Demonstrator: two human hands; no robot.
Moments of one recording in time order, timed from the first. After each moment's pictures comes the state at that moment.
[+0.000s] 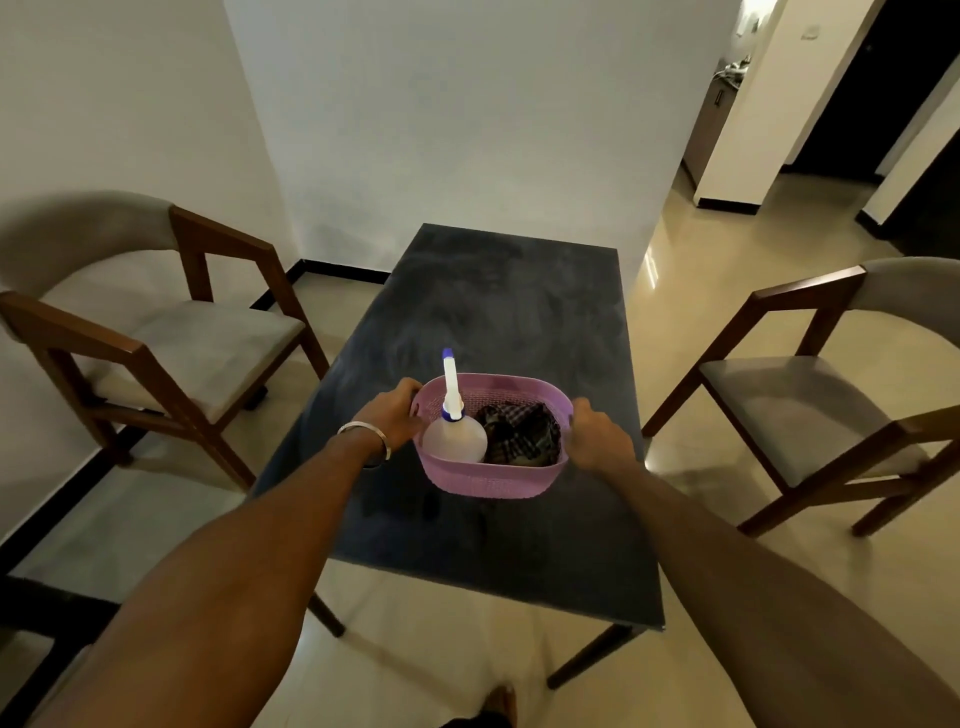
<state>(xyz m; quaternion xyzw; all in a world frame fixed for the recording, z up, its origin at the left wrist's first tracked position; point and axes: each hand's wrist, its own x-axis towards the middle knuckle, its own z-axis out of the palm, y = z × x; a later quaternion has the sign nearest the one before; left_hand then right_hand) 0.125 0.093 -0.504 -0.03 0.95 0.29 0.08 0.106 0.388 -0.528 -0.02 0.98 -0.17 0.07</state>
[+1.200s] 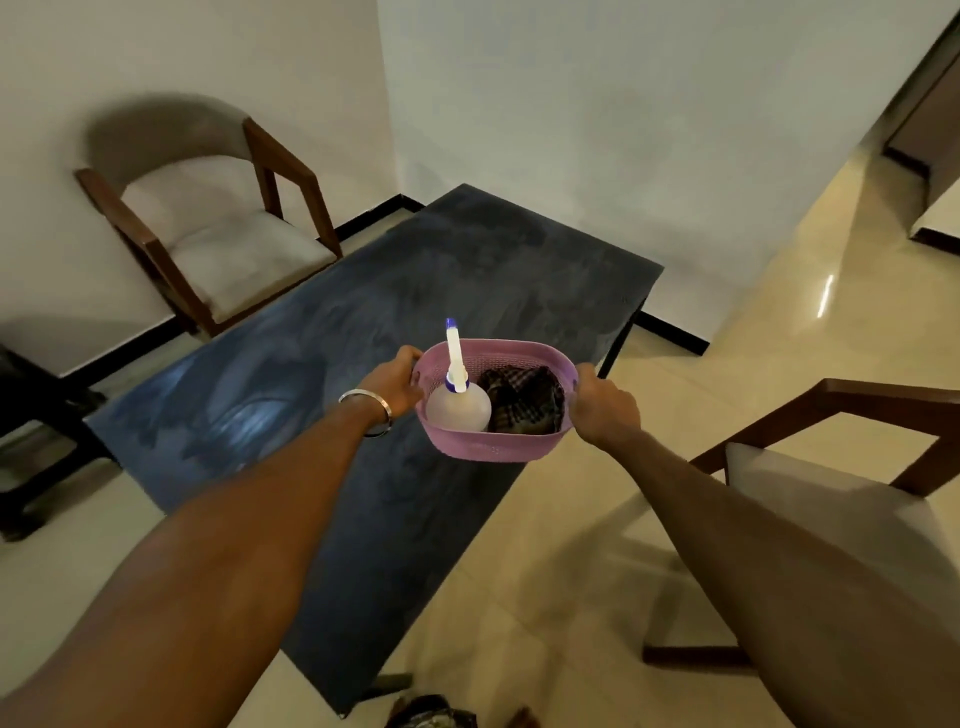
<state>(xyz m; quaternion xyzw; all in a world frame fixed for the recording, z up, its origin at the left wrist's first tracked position) -0.038 0.380 -0.503 -0.23 0.92 0.32 0.04 -0.177 0.641 -0.525 -0.25 0.96 -0.11 0.07</state>
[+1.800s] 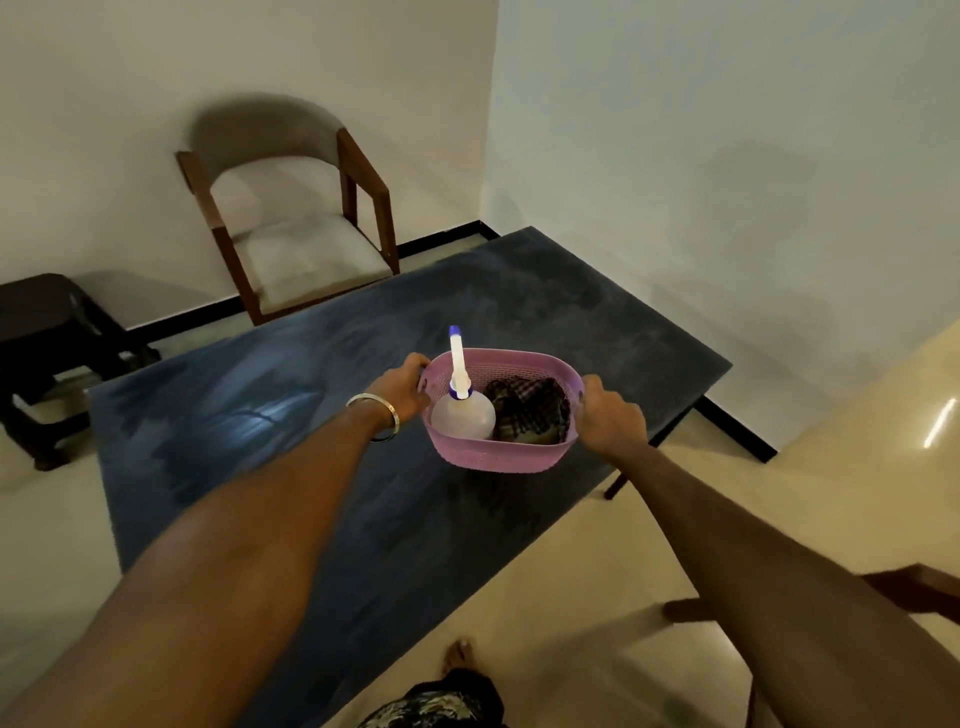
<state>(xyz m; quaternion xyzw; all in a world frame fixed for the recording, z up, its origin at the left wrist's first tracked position) -0.142 0.348 -0.518 -0.35 0.88 0.33 -0.02 -0.342 0.569 -0.524 -0.38 0.92 -0.09 0.09</state>
